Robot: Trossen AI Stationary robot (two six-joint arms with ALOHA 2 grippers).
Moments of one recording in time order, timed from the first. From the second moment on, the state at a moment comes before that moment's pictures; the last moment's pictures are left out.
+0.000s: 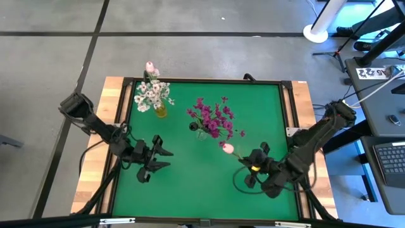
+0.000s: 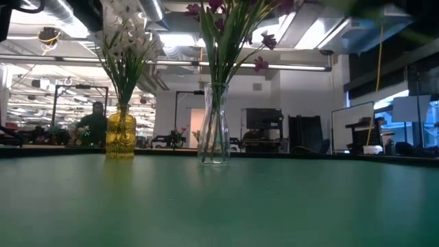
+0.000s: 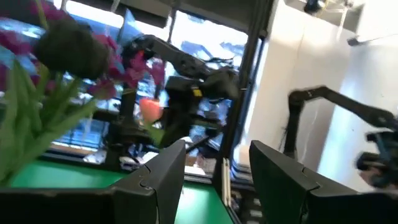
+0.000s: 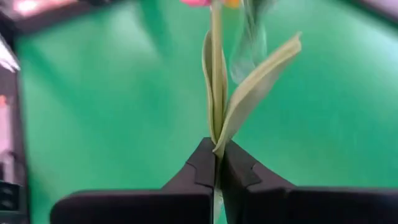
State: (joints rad) left arm -0.67 1.37 0.26 1.46 -0.56 -0.07; right arm 0.77 1.44 1.15 -0.79 0.80 1.13
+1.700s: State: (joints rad) left arm -0.53 1.09 0.87 0.09 -0.57 -0.12; right arm 0.55 1.71 1.10 0.79 0.19 -0.35
